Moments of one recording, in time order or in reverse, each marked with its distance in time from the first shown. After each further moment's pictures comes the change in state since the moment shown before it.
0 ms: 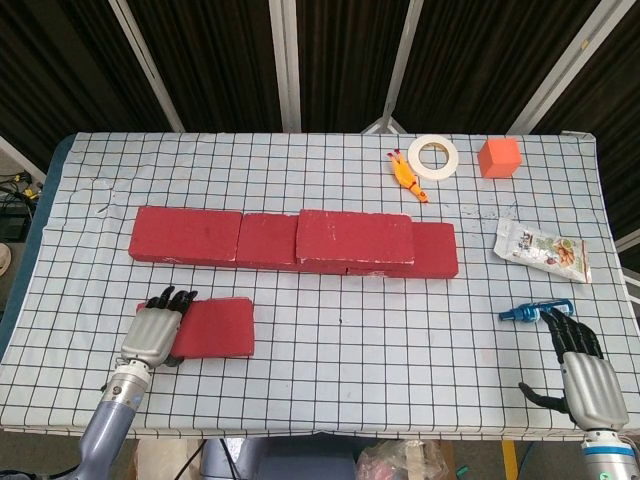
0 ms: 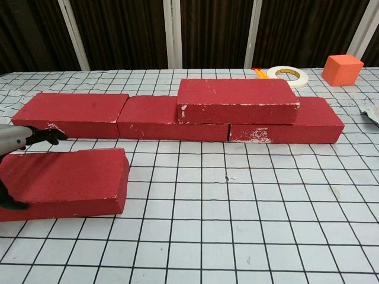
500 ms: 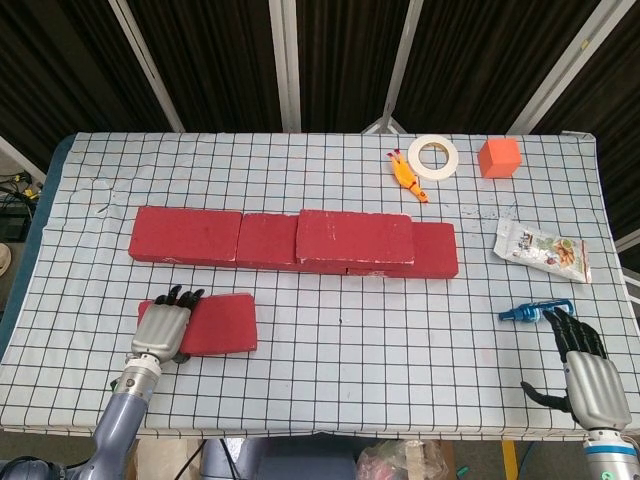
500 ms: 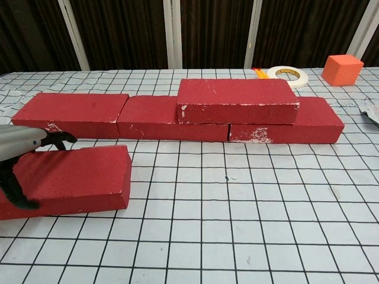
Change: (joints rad) left arm -0.074 -0.041 -0.012 0.014 -0.118 0.020 0.052; right arm -0.011 0.003 0.019 -0.002 0.009 -0.012 0.002
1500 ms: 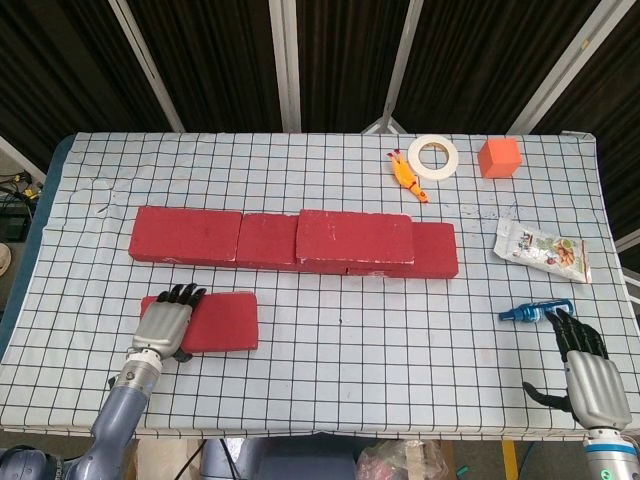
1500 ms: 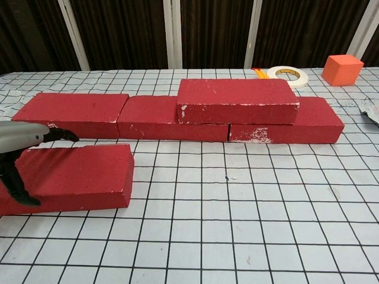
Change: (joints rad) left arm -0.088 0.057 0.010 -0.059 -0.111 -0.009 -0.045; right arm -0.008 0.002 0.022 -0.011 0.032 -0.025 -0.034
